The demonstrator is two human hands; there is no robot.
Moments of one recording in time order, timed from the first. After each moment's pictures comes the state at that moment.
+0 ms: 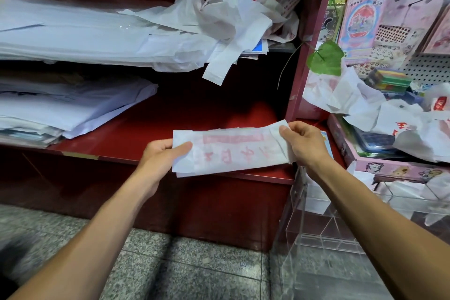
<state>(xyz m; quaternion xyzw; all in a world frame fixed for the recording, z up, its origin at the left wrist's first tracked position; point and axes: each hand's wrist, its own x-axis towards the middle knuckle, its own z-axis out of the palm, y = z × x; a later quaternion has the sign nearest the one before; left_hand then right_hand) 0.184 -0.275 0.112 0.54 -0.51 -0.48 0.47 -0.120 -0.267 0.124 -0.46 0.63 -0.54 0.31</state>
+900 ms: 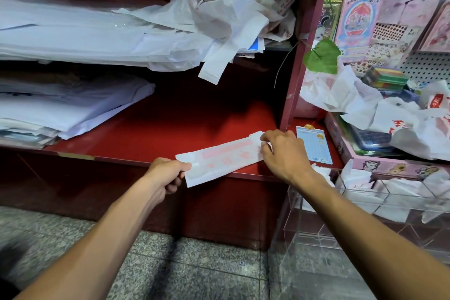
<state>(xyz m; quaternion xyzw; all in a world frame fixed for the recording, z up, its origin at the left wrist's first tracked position) 0.167 -0.275 0.099 0.69 -0.39 -0.51 0.35 -0.095 -0.258 0.112 -0.69 0.68 -0.23 -0.01</state>
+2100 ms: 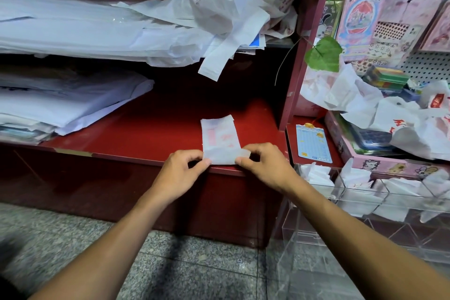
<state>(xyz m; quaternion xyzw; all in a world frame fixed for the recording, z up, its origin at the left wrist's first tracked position) 0.156 -0.272 0.076 0.48 -0.76 -0.25 0.36 -0.078 -0.256 0.091 -0.74 0.54 -0.34 0.22</state>
